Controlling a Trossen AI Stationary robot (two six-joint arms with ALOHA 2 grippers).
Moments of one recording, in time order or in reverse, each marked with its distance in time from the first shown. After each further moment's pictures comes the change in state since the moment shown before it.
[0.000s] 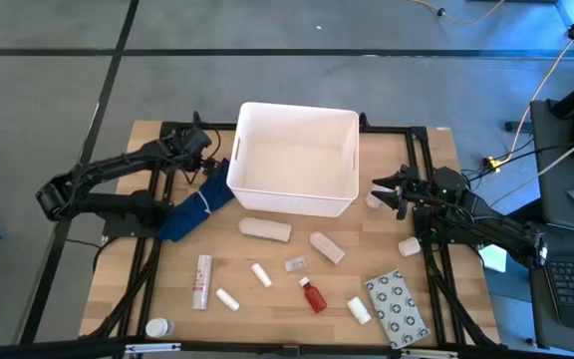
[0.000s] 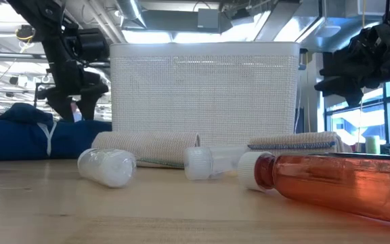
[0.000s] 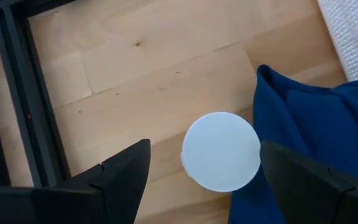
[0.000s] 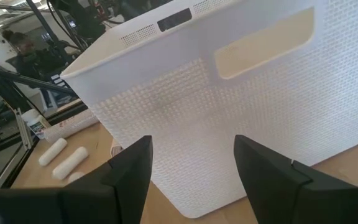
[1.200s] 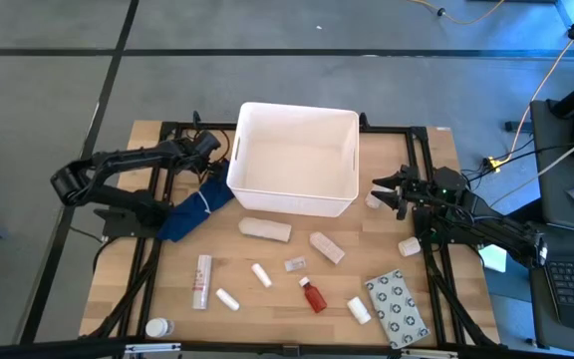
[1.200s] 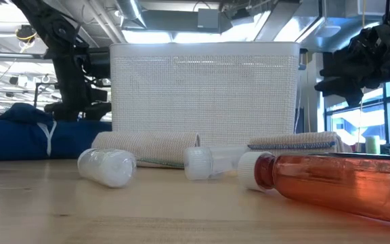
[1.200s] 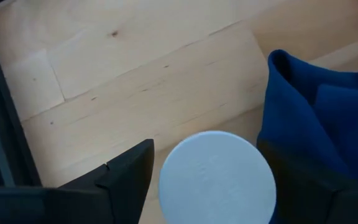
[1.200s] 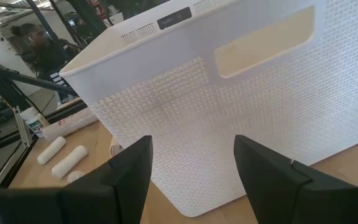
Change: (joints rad) left arm 0.001 0.182 -0.021 0.133 0.002 0.063; right arm 0.000 0.000 0.000 -0.005 0.000 -0.008
